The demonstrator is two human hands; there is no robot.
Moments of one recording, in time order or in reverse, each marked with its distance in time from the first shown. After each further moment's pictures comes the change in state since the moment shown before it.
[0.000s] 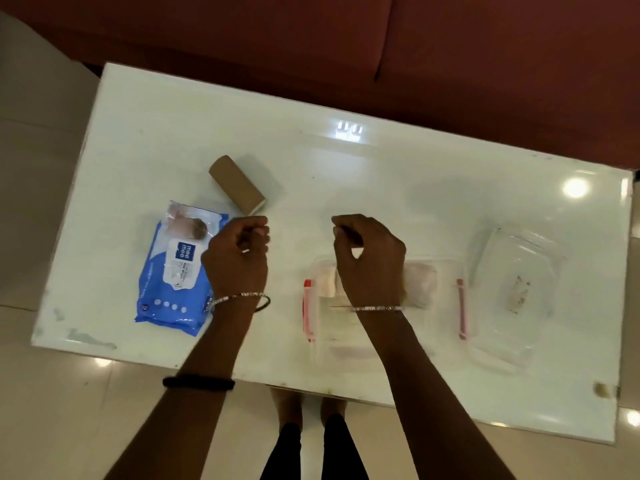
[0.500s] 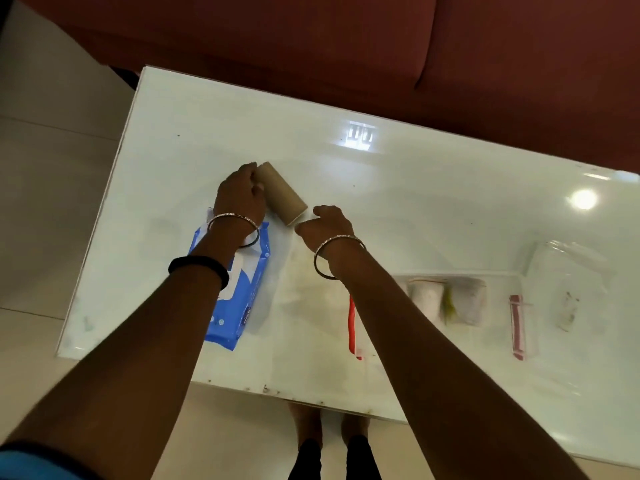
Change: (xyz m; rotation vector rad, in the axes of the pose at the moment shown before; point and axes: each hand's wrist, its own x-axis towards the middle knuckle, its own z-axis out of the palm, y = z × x) left_hand 0.155 -0.040 -0.025 0.577 -0.245 0.131; right_hand 0.051 -0.036 0.134 0.001 -0.593 0.600
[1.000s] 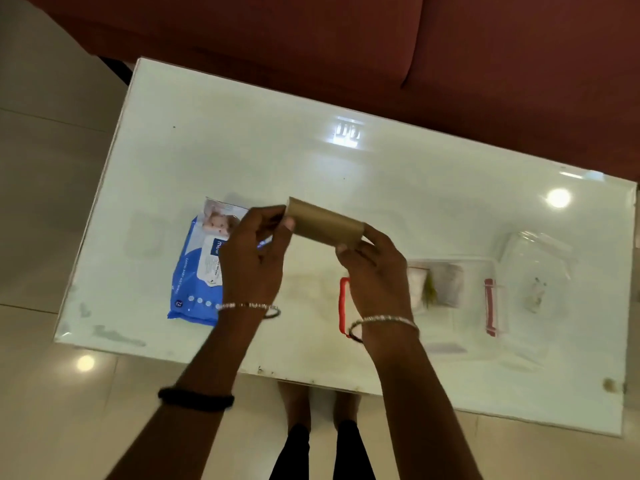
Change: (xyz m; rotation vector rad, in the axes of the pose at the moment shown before) left_hand -0.151 0.052 -0.026 -0.533 0.194 0.059; right_hand -0.129 0.039 -0.036 0.563 0.297 -0.055
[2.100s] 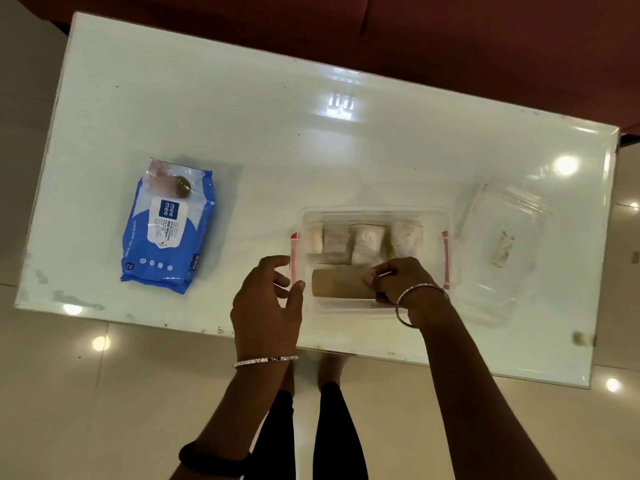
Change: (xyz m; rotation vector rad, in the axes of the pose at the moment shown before) left_hand -0.134 -0.001 0.066 0.393 -0.101 -0.156; right_hand 0.057 0.094 -0.142 -0.512 -0.177 0.351
